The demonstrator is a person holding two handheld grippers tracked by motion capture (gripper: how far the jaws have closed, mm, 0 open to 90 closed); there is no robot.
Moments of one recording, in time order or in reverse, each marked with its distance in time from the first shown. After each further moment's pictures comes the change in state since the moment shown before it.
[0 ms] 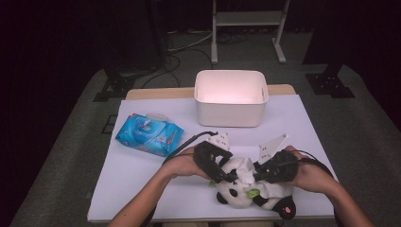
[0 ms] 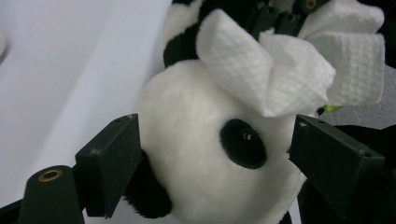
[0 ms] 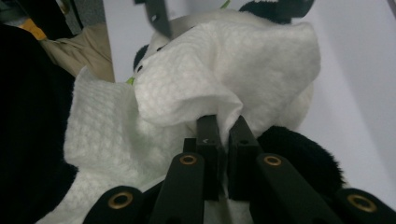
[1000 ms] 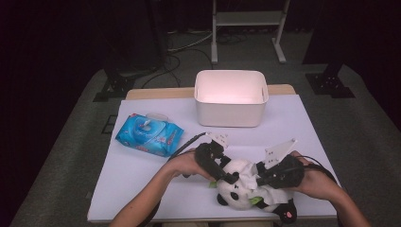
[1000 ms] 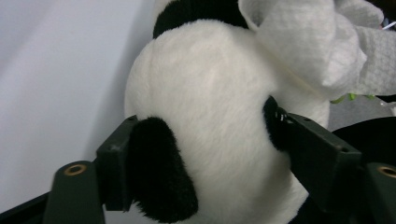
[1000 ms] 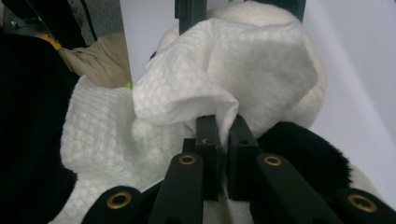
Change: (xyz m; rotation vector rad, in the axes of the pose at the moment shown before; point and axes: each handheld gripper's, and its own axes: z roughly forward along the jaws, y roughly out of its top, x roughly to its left) left arm 0.023 -0.016 0.018 -0.005 -0.173 -0.117; right arm 0.007 -0.013 -0.004 -0.060 0.024 0.020
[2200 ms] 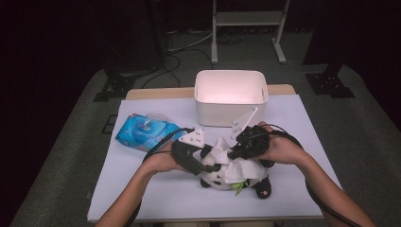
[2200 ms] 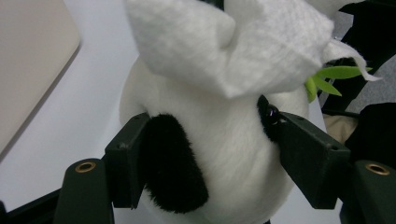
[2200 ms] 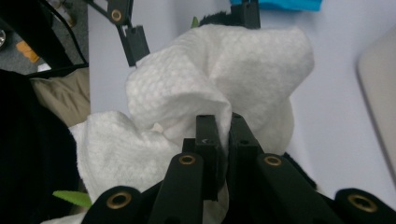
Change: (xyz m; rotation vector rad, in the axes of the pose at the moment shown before) left arm -0.020 -0.030 -0.061 -0.057 0.273 0.201; right arm -0.042 0.092 0.023 0.052 0.018 -0.079
